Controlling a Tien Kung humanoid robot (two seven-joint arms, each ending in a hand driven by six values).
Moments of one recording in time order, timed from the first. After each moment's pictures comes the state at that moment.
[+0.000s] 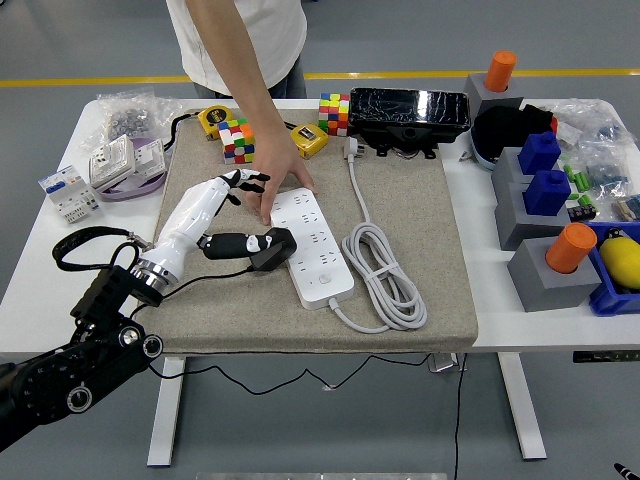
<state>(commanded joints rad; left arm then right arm) -0.41 0.33 -0.68 -1.19 1.59 0.55 -0.15 0.04 -0.23 1.26 0.30 -0.74 -0.04 -0.07</state>
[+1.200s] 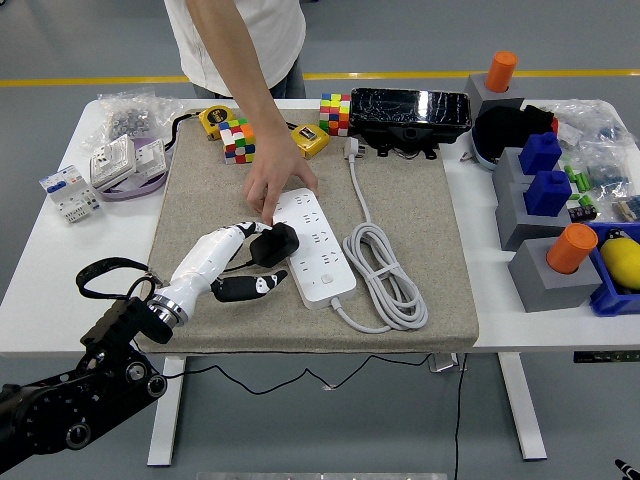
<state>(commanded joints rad) -0.42 0.31 -0.57 -1.20 1.62 0.46 -0.03 0.04 -0.23 1.26 0.30 -0.74 -0.04 -0.07</state>
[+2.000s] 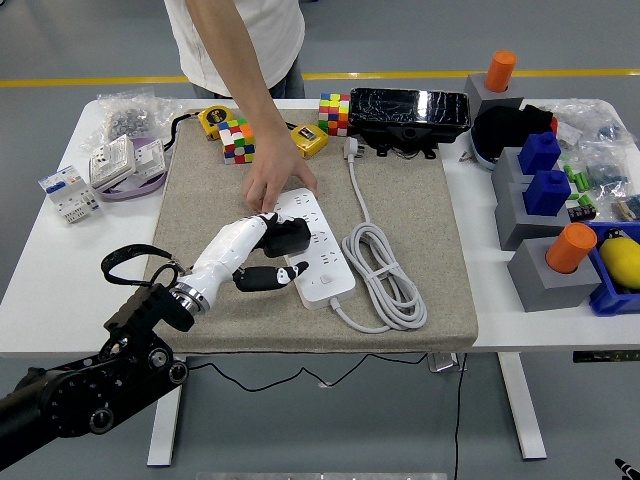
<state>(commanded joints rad) -0.48 0.26 -0.55 -1.16 1.61 0.45 -0.01 0.05 -0.23 1.26 0.31 -0.74 -0.04 -0.07</state>
